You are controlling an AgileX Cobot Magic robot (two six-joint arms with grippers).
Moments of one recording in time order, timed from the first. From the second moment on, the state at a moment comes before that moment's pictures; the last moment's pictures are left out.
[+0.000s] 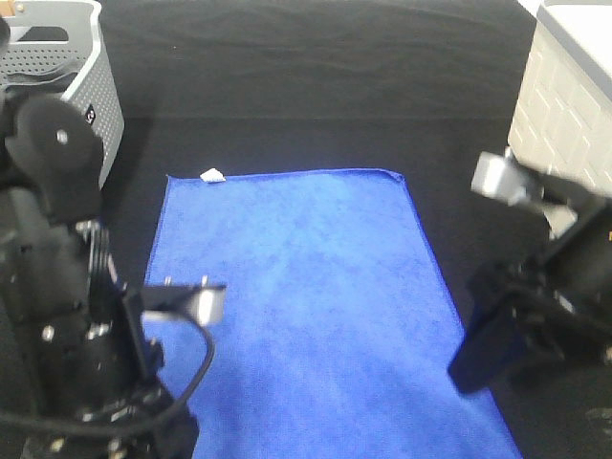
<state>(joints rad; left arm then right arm) -0.62 1.75 -0.92 -0.58 1.21 0.31 0.31 1.34 -0.73 0.51 1.01 -0.18</state>
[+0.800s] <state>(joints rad) -0.29 2.03 -1.64 -0.40 1.09 0.26 0.09 1.83 -1.51 0.36 1.12 -0.23</state>
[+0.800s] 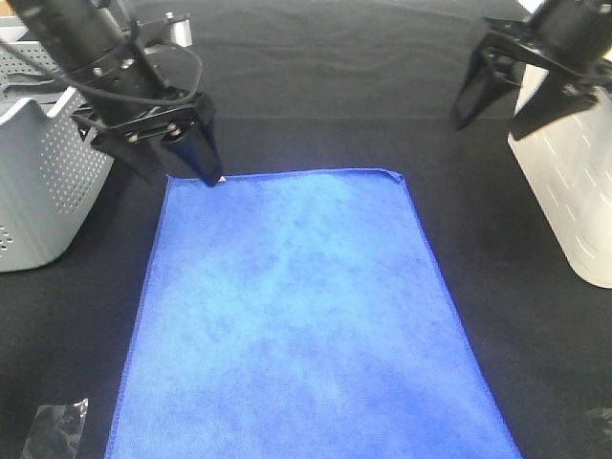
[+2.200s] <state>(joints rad) -0.05 2.53 -2.18 -0.45 1.22 0.16 0.09 2.50 -2.10 0.46 1.22 -0.37</state>
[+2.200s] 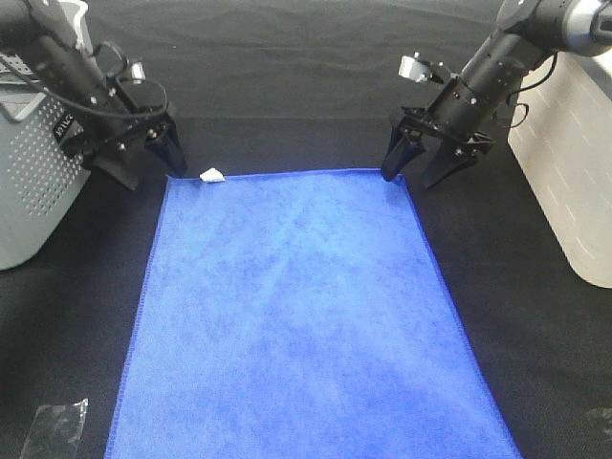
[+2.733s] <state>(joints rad) -0.05 2.58 -2.19 -0.48 1.22 0.21 0.09 2.53 -2.10 0.46 1.11 -0.40</state>
